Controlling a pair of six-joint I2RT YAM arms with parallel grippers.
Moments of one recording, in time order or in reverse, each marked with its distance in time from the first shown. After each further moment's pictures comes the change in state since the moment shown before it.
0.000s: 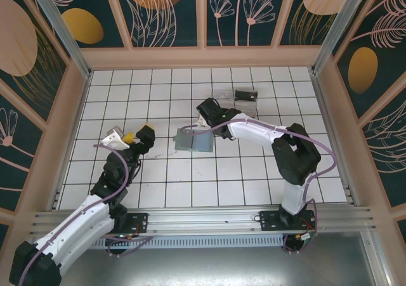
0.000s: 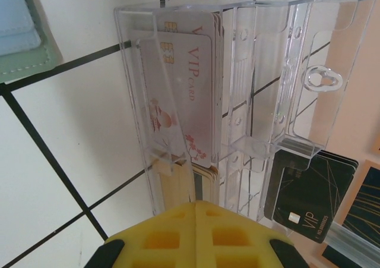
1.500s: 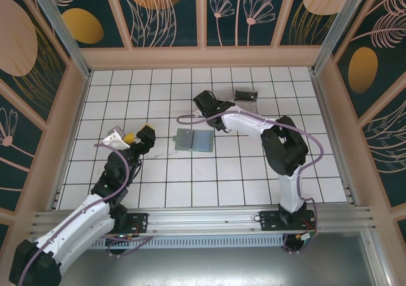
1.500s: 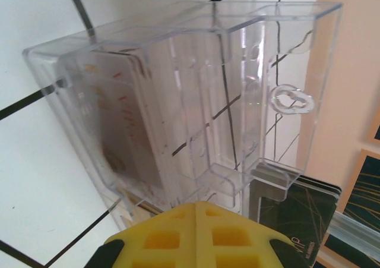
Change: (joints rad) left arm 0.000 0.014 0.000 0.000 0.000 -0.007; right arm -0.038 0.149 0.163 0.005 0.042 0.060
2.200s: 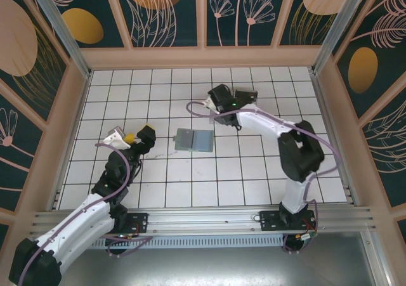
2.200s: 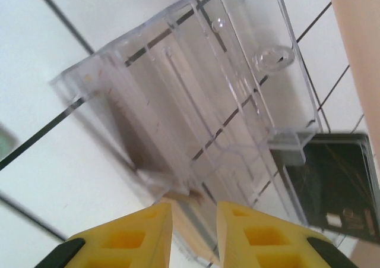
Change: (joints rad) left arm 0.000 0.017 0.000 0.000 -0.006 0.000; right arm -0.092 -0.192 -0.142 0.040 -0.290 0.243
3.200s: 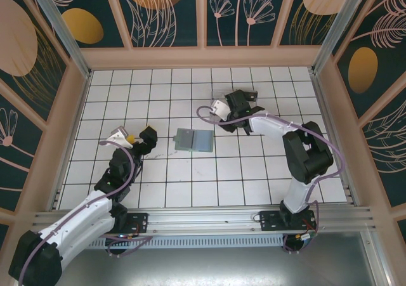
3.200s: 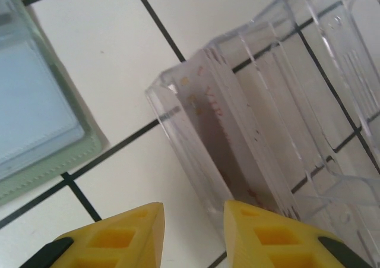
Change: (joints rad) left arm 0.000 0.072 0.000 0.001 -0.019 0.011; right arm -0.124 -0.014 -0.183 0.213 -0.406 -0.062
